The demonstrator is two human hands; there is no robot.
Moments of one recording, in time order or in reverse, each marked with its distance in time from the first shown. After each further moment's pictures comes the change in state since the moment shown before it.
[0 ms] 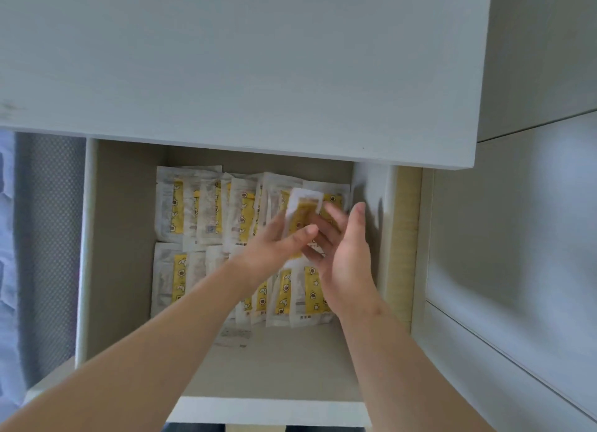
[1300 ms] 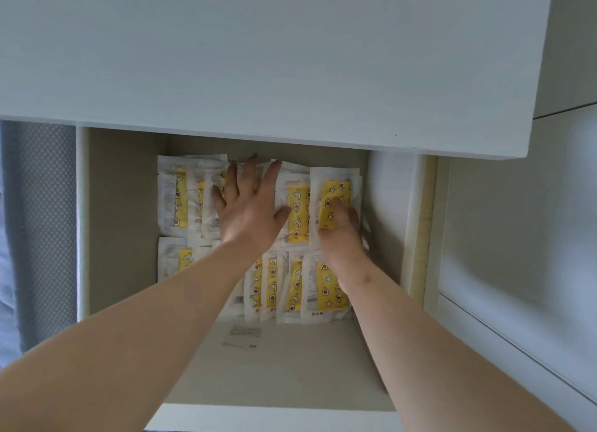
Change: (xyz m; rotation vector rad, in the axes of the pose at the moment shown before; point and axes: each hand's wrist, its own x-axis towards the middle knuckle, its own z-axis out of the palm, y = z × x) left_hand 0.060 -0.029 -0.038 1.110 0.511 0.161; right_hand 0.059 0.027 0.002 -0.947 0.052 -0.057
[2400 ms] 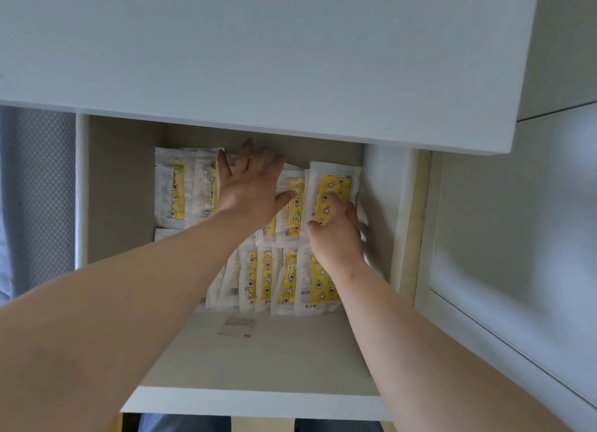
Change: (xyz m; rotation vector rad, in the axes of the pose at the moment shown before) left_hand 0.023 0.001 -0.010 0.266 -0.033 0.178; right_hand -0.015 -0.002 -0.006 -0.233 0.066 -0.080
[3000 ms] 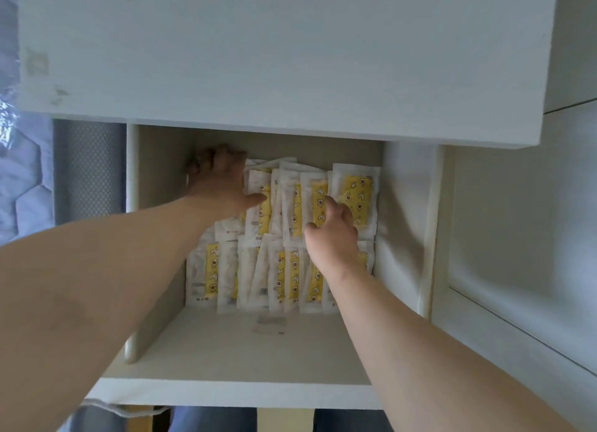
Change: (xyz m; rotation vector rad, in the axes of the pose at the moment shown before) left_hand 0.001 -0.082 -0.008 -0.051 -0.156 -0.151; right_hand -0.015 -0.026 0.034 0.022 -0.002 0.025
